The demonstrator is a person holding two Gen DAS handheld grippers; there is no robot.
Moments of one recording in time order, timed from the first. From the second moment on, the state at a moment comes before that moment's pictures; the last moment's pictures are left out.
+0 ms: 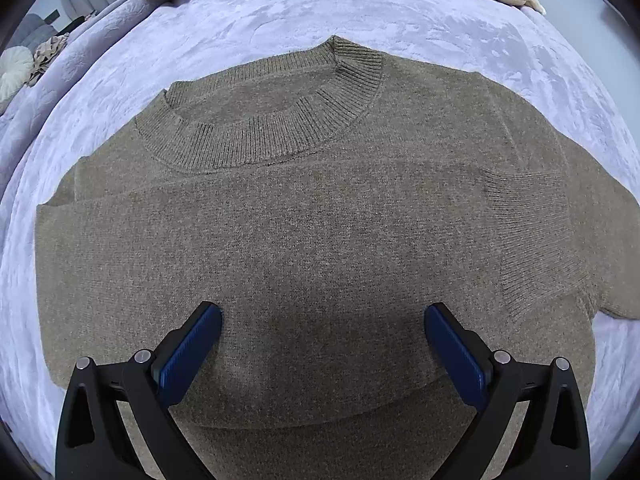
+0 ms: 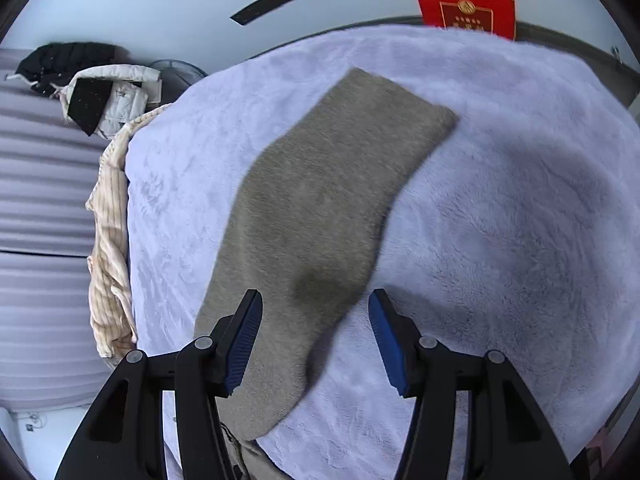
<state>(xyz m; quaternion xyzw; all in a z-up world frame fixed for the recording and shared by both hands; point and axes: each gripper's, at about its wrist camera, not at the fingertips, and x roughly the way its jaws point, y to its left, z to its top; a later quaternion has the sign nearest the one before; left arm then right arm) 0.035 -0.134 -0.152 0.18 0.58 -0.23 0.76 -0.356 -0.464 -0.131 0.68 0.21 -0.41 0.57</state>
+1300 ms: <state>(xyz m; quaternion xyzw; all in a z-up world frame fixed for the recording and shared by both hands) 0.059 0.094 -0.106 0.05 0.59 -0.17 0.78 -0.005 -0.210 -0.114 0.40 0.51 -0.07 0.76</state>
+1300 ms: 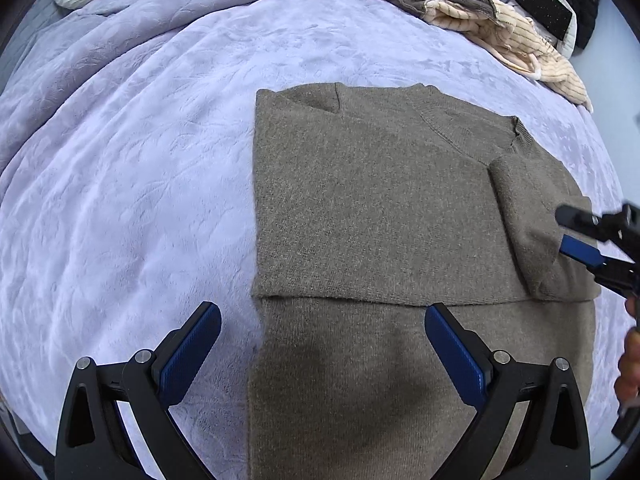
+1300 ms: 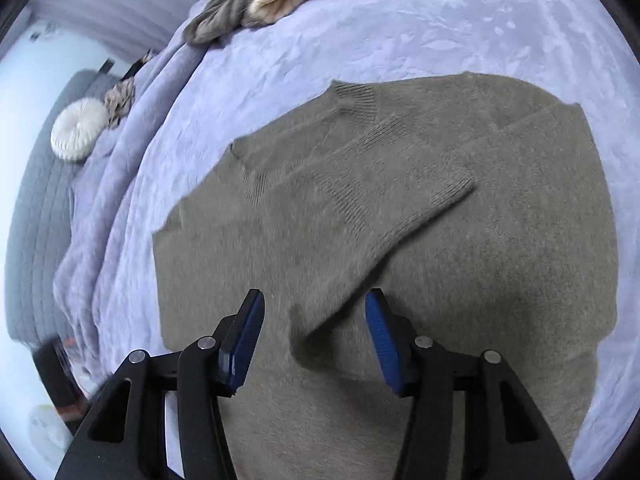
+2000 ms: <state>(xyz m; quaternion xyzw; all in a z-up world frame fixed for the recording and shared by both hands) 0.087 0.056 -0.124 -0.09 0.64 -0.27 0.71 -0.035 -0.163 -0.117 0.32 0.57 0.00 0.76</state>
